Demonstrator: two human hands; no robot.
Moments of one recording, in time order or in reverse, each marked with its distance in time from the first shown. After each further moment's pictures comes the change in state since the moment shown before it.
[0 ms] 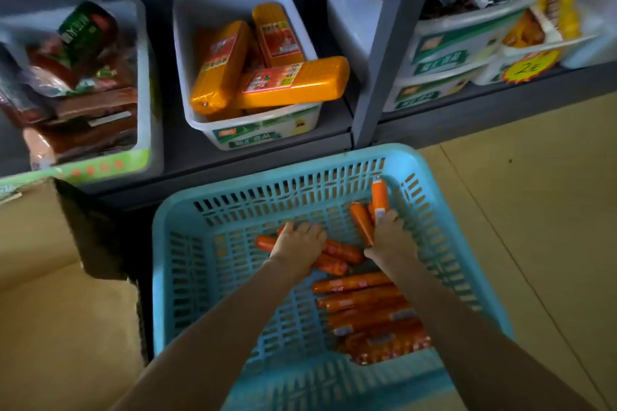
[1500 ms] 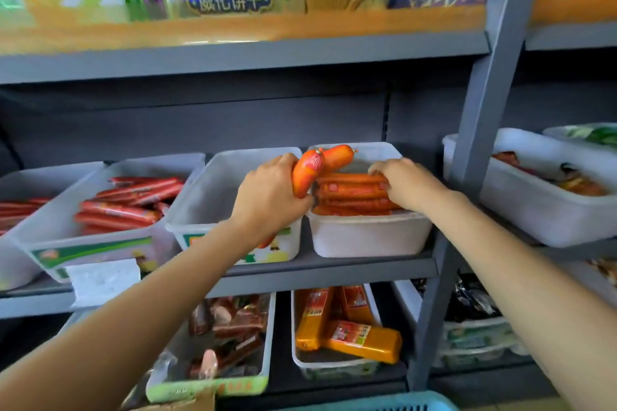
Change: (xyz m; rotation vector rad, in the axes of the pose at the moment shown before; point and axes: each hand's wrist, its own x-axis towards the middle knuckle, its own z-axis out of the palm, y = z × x) left_hand -0.264 -0.204 -0.424 -0.401 1.168 -0.549; right_hand -0.124 -0.205 -0.498 -0.106 0.622 -0.771
